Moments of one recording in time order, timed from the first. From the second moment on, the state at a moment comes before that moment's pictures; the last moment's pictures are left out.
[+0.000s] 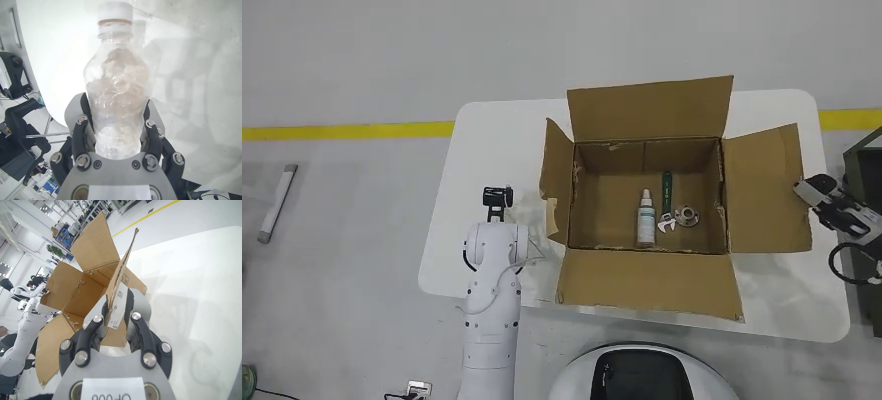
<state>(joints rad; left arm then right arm) 0.89 -1.64 -1.47 -1.43 1.92 -0.01 -1.35 -1.61 -1.00 2.02 -1.93 -0.16 -0.37 0.57</state>
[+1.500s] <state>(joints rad) 0.90 -1.64 -1.46 -1.61 1.92 -0.02 -1.37 -1.34 -0.99 1.45 -2.30 -1.04 0.11 0.86</state>
